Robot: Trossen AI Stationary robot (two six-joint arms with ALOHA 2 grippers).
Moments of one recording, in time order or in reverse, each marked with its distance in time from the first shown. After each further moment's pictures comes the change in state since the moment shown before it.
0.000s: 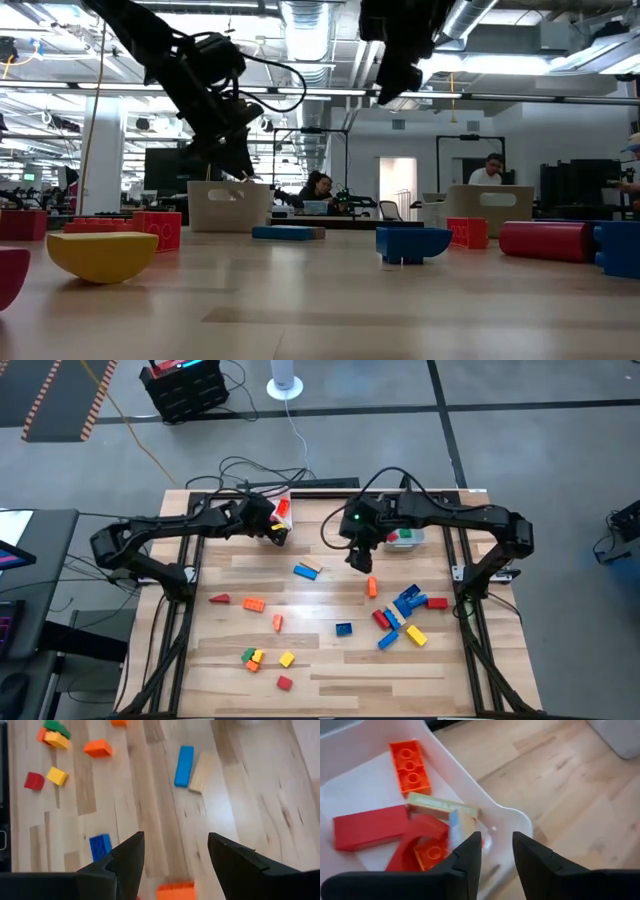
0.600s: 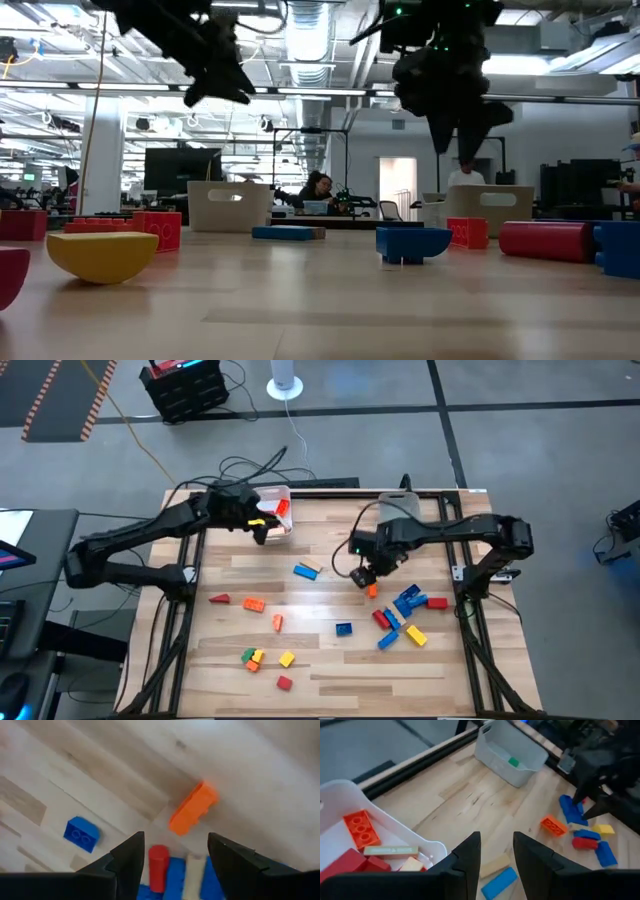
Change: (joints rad) left arm -0.009 -0.309 0.094 -0.135 0.211 0.125; right arm 0.087 0.013 -0.253 -0.099 0.053 0.796
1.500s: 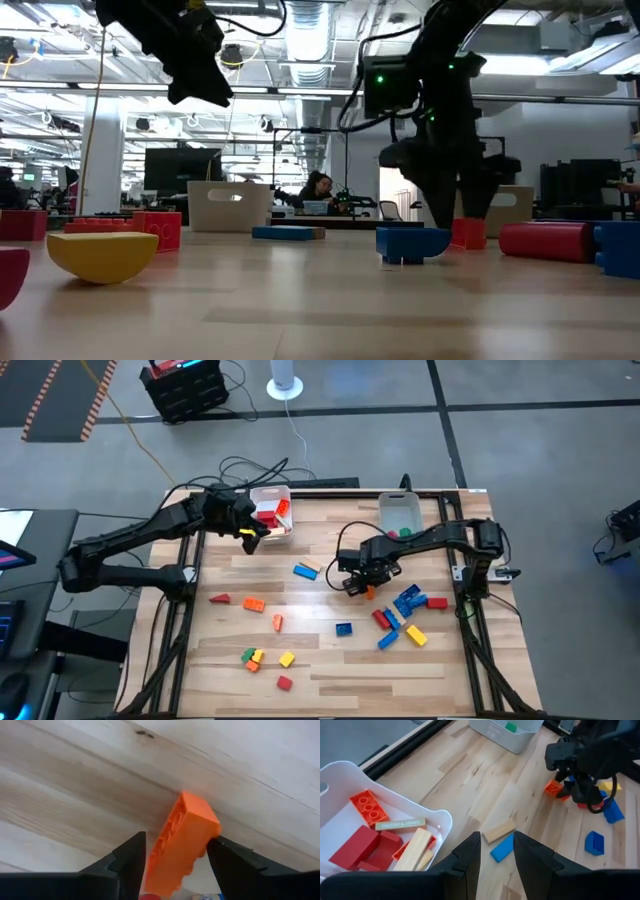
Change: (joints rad) left arm 0.000 -0.059 0.000 -0.185 0.033 0.138; right arm 0.035 0.227 -0.073 0.135 0.063 0.151
